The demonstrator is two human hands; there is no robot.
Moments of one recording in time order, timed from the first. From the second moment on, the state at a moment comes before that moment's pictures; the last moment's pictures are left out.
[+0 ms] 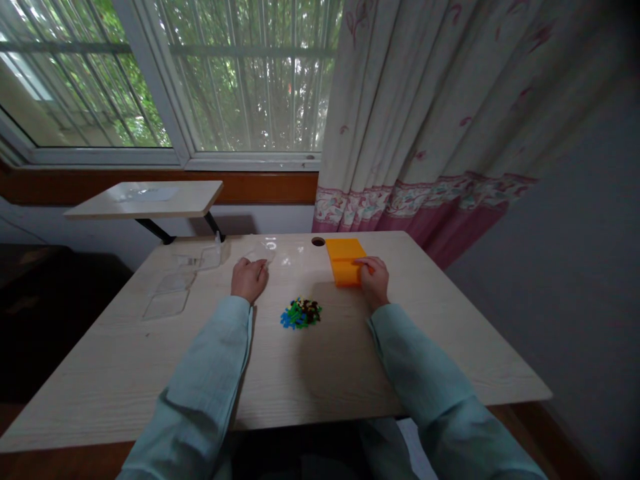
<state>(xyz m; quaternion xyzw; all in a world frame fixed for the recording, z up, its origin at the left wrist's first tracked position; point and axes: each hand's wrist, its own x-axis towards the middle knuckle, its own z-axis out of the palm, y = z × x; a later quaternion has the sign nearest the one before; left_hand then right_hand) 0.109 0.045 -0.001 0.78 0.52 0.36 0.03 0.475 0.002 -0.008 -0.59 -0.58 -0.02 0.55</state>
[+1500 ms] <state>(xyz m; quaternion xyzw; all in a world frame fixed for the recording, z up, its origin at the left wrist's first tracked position) 0.157 0.025 -0.004 0.89 0.34 0.30 0.13 0.425 -0.015 0.006 -0.64 -0.71 -0.07 0.27</state>
